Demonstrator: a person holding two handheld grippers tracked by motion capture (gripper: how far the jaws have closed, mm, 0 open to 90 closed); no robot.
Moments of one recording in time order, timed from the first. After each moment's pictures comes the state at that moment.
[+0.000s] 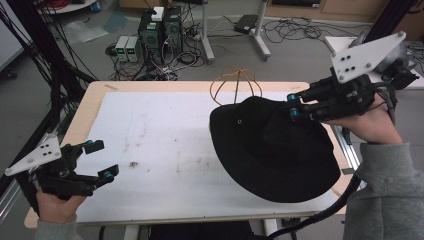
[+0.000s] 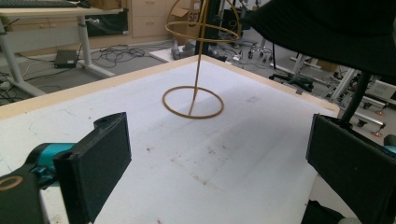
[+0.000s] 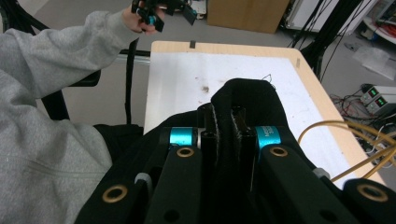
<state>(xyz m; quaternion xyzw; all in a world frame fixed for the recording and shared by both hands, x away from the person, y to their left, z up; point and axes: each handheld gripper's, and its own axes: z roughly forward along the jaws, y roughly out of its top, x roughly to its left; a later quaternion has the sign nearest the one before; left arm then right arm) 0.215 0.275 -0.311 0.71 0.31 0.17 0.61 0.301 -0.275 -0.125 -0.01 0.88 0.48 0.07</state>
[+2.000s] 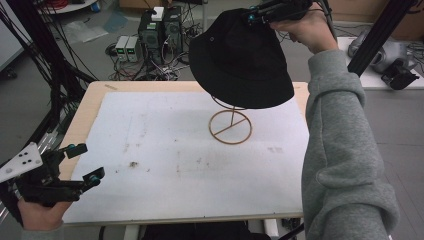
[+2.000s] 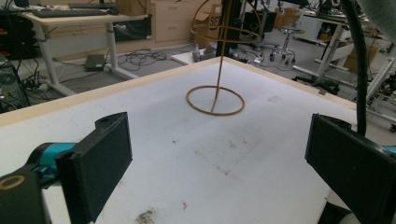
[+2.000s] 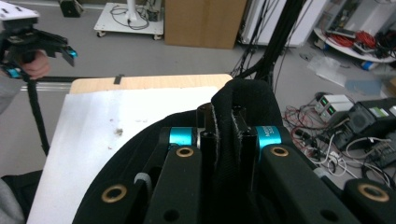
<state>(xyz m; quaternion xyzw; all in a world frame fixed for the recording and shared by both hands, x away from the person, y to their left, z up) 0.198 0.299 -0.311 0.70 0.33 0.21 0.60 0.495 -0.216 -0.073 0.04 0.86 0.50 0.10</state>
